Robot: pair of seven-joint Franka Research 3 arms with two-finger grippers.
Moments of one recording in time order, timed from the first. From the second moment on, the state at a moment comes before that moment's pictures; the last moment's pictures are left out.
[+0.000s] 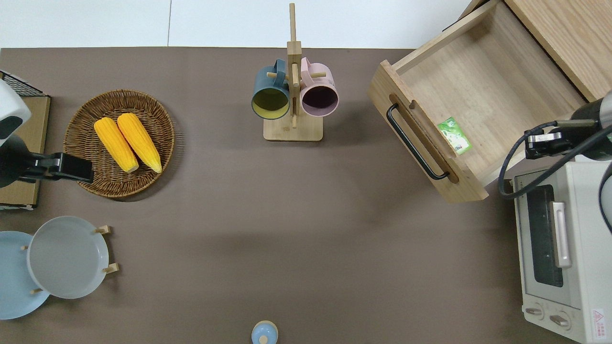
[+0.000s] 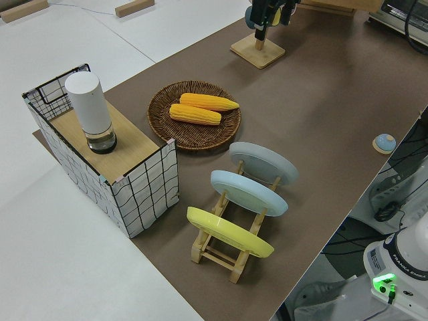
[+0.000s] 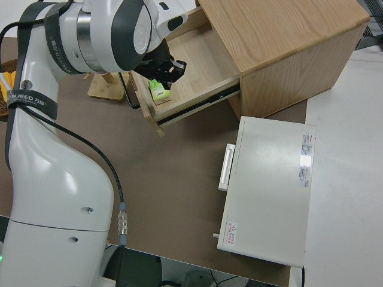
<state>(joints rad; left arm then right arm) 0.03 0.04 -0.06 -1.51 0.00 1.52 0.02 -0.02 0.11 0.06 -1.39 -0.03 1.51 0.09</state>
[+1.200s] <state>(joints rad) 0.03 0.04 -0.06 -1.51 0.00 1.52 0.02 0.21 0.11 0.08 -1.32 -0.01 1.47 0.52</state>
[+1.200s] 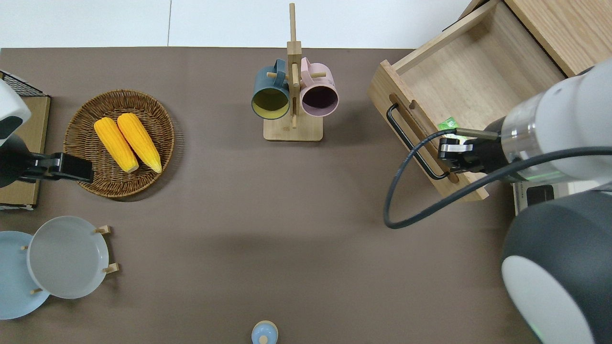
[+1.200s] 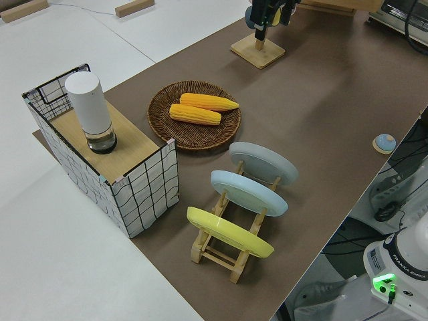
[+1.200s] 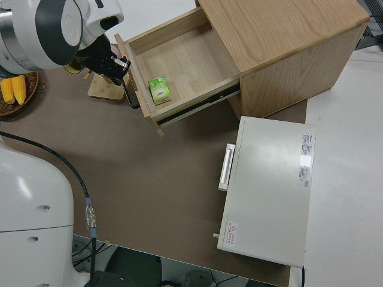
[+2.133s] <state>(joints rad) 0.03 0.04 -0.06 -1.51 0.00 1.52 0.02 0.33 0.23 0.08 -1.33 -0.01 1.53 1.01</state>
